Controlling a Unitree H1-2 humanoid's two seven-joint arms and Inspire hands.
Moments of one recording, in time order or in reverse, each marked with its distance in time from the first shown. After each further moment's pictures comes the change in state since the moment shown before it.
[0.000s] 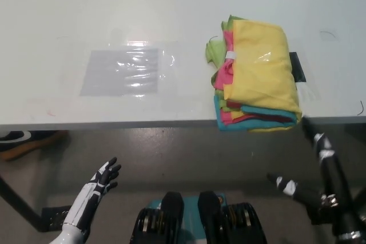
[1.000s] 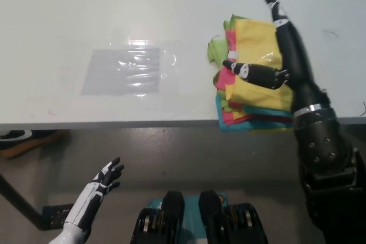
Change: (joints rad) left_arm -0.010 0.014 -0.010 0.006 0.002 -0.011 -0.018; right_arm -0.527 0.067 0.094 0.015 -0.254 0.451 0.041
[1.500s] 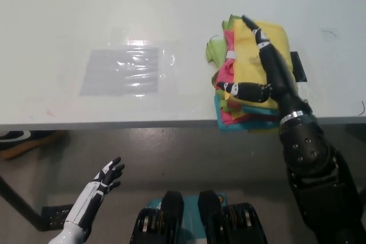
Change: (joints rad) left_arm -0.003 0.000 0.000 -0.002 0.005 0.011 -0.006; right_arm 0.000 0.003 0.030 0.184 -0.003 0.011 -0.009
